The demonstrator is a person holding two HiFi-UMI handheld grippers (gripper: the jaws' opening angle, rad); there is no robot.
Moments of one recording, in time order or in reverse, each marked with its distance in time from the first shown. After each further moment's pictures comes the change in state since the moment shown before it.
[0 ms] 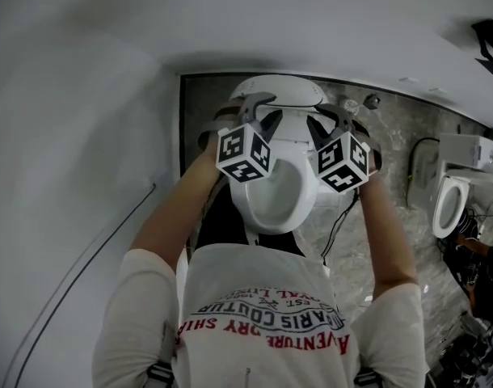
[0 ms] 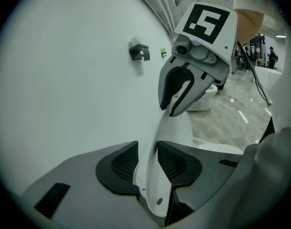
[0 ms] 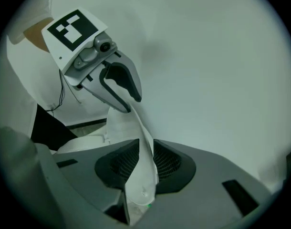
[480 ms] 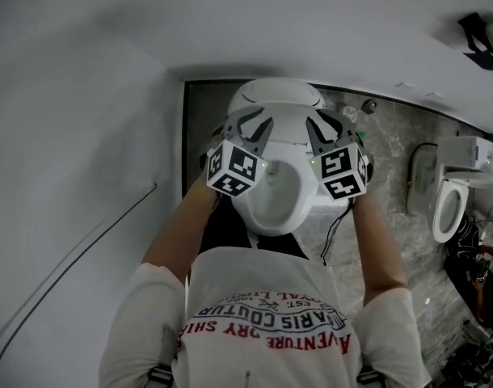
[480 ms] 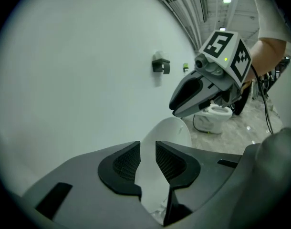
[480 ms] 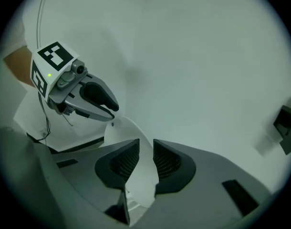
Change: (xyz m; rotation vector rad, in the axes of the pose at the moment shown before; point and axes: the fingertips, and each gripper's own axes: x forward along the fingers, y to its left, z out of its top) left arm -0.049 -0.021 0.002 -0.290 -0.101 0.137; right arm -0.047 0.005 0.004 0.219 -0.158 -0.117
